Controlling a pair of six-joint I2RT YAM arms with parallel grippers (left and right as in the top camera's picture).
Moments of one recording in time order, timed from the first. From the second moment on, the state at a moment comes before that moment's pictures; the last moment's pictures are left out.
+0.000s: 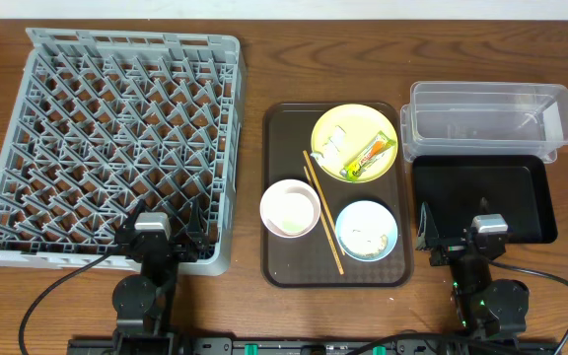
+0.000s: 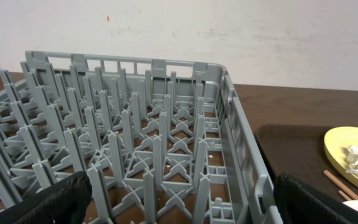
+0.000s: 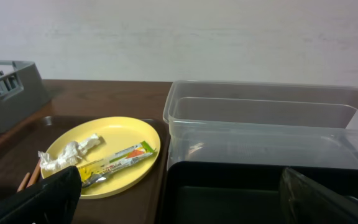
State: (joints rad) left arm -0.03 0.01 0.01 -0.11 -0.01 -0.07; right arm 0.08 0.01 0.01 -0.07 -0.02 0.06
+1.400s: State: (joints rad) left arm -0.03 0.03 0.06 -0.20 0.00 -0.11; right arm 0.08 0.01 0.01 -0.08 0.00 0.13
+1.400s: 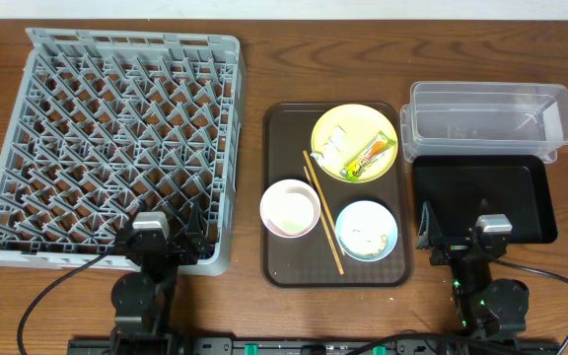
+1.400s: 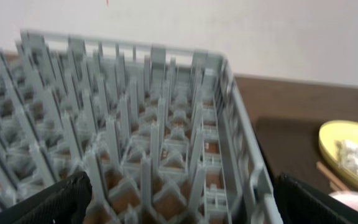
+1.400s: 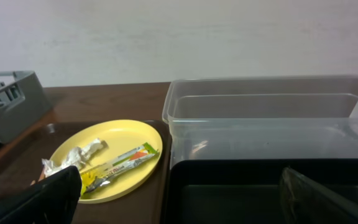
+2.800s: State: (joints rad) left arm -0.03 0.78 0.79 -0.84 0.04 -0.12; right arm 0.32 1.54 1.19 -0.61 -0.06 0.32
